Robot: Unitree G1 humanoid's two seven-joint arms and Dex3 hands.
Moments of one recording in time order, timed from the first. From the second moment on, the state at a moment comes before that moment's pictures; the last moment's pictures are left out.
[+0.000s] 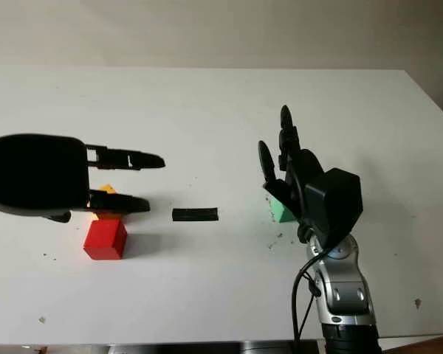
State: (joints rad) left arm -0.61 1.15 -0.14 0.06 0.65 -1.15 -0.50; right arm -0.19 -0.17 -0.04 -0.12 0.01 0.22 0.16
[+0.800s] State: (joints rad) left arm -0.55 1.05 -0.16 0.16 0.88 -1.21 -0.28; right arm -0.19 -0.18 -0.06 -0.13 0.02 0.20 0.17
